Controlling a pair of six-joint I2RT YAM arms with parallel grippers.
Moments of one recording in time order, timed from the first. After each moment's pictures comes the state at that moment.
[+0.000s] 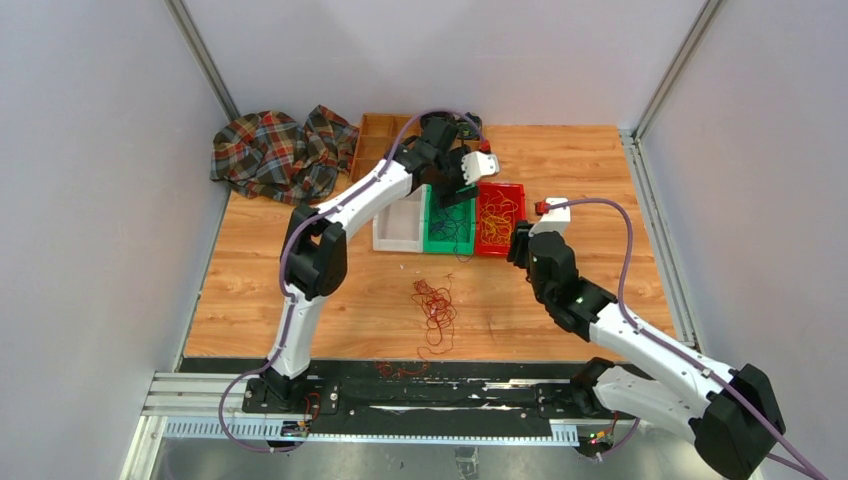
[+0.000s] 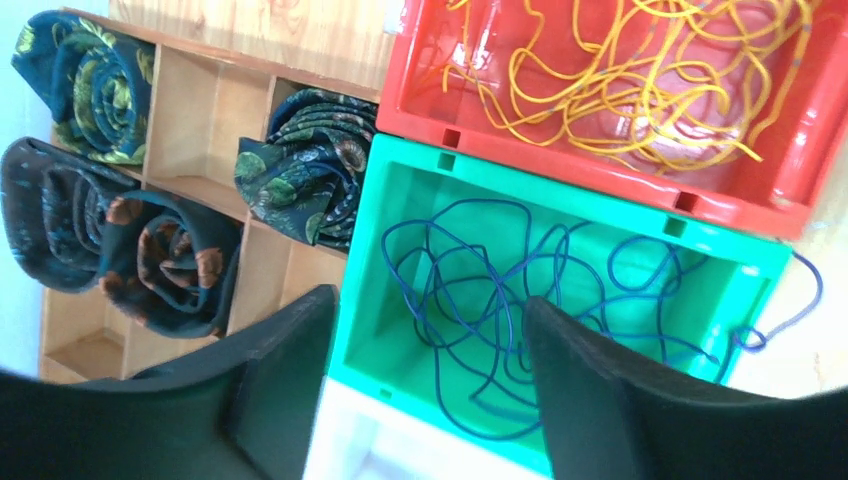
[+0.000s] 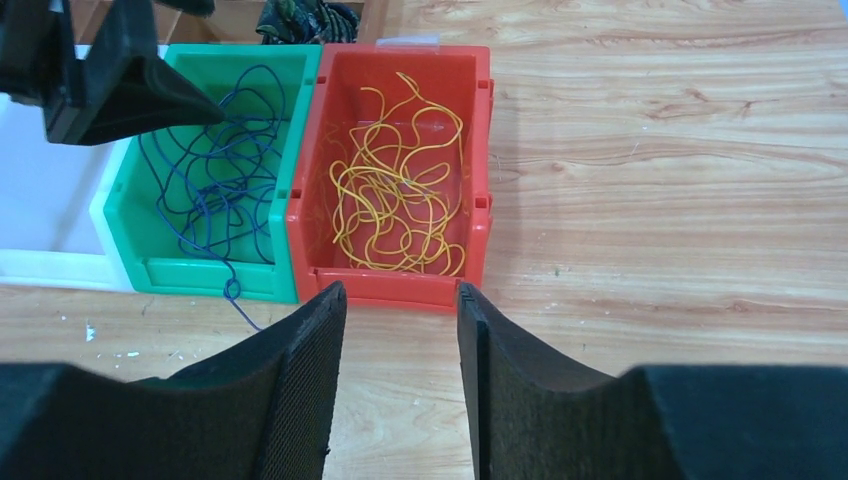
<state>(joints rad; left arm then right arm) -0.62 2.18 1.96 -0.57 0.25 0.76 0.68 0.95 0.56 0.04 0.59 0.27</state>
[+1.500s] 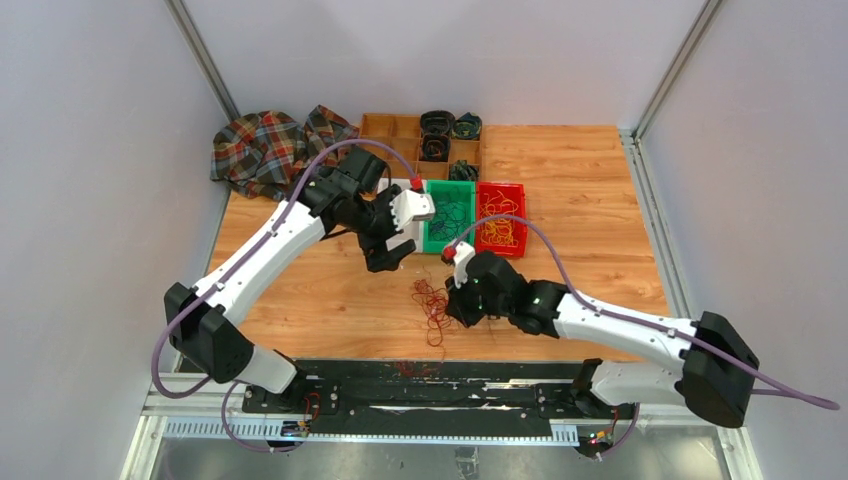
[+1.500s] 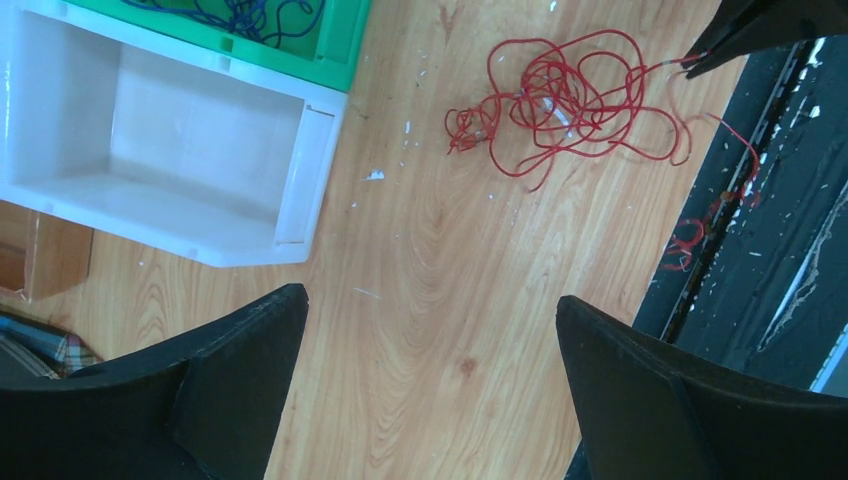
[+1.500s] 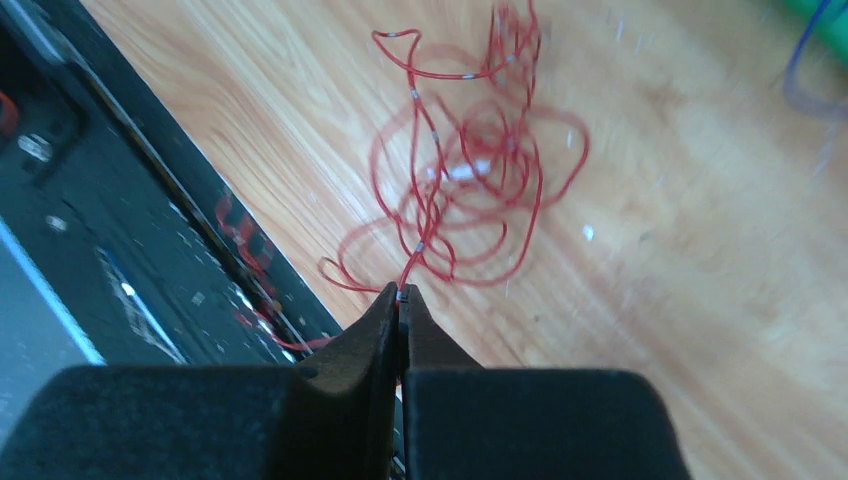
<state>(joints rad) -0.57 1.46 1.44 -1.03 0.37 0.66 1.00 1.19 0.65 -0.21 -0.07 0.28</state>
